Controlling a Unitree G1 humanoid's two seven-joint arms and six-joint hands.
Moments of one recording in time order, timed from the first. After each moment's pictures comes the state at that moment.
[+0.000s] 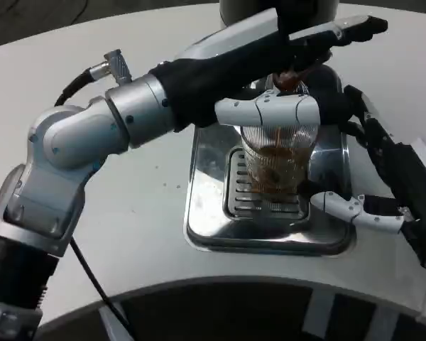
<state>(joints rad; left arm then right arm) -0.96 0.47 -0.18 0.22 0.05 -0.32 -0.70 -0.23 -0.29 -0.09 -0.16 -0.15 -0.08 0.19</state>
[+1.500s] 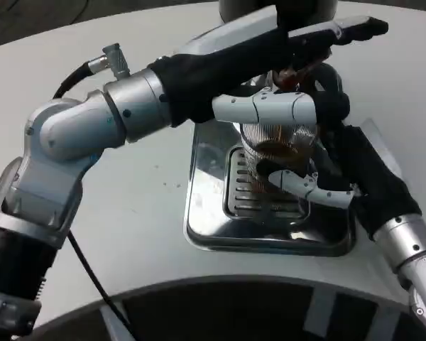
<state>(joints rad) -0.99 0.47 -0.18 0.28 0.04 -0.36 -0.73 -0.42 -0.24 0.01 0.09 -0.13 -0.13 0.14</state>
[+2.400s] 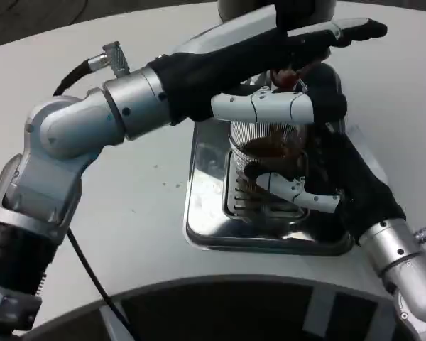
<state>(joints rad) -1.01 0.47 -0.18 0.32 0.04 -0.39 -0.73 -0.43 -0.20 0.05 0.12 -0.14 -0.14 0.10</state>
